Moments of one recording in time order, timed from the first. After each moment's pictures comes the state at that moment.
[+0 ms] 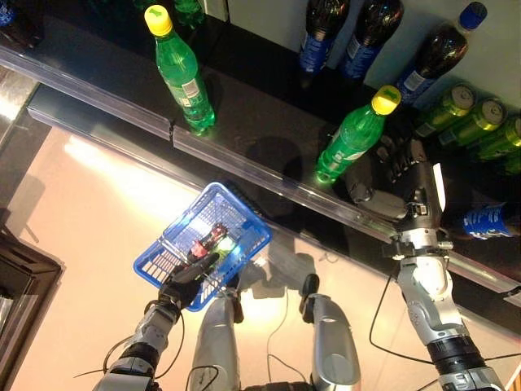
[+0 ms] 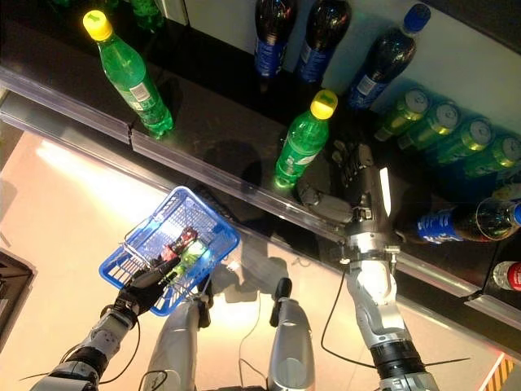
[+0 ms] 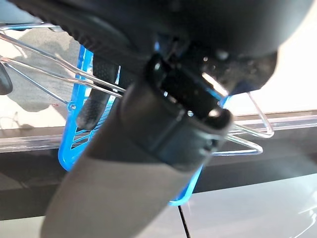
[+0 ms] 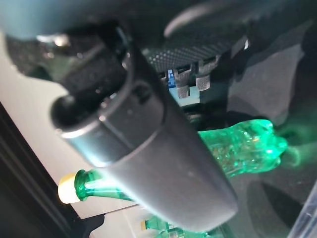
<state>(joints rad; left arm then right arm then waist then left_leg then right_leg) -0.30 0.34 -0.04 1.06 -1.06 -0.02 -0.37 -0.21 -0.48 0.10 0.13 0.37 -0.49 -0.13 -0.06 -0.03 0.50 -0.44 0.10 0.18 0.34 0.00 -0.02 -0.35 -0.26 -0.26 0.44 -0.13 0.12</state>
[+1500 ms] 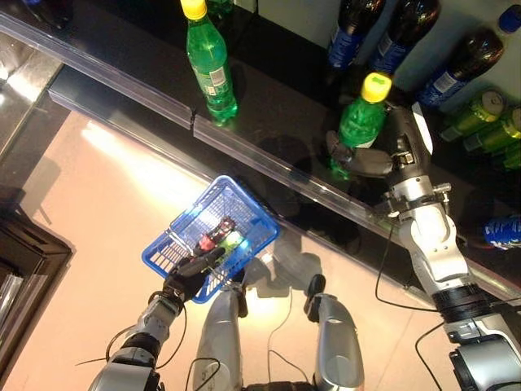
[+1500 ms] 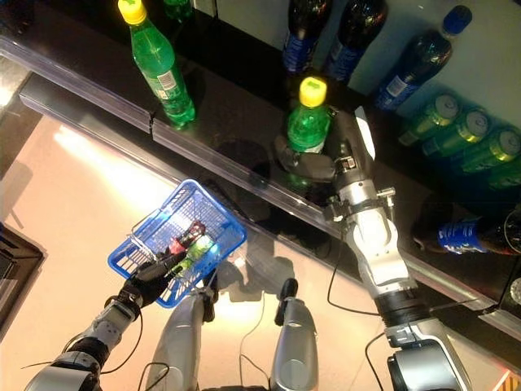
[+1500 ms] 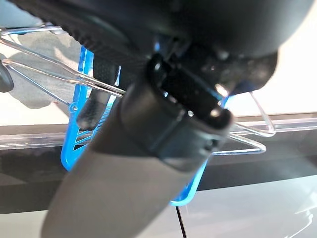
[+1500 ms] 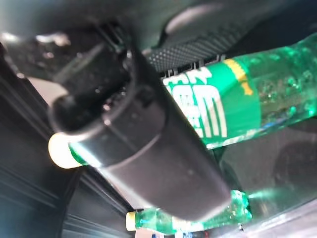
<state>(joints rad) -0.35 0.35 -0.07 1.08 -1.03 0.02 -0.40 -0.51 -0.59 0.20 0.21 0.35 -0.40 -0.02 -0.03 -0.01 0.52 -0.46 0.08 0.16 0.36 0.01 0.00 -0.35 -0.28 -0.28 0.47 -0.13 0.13</state>
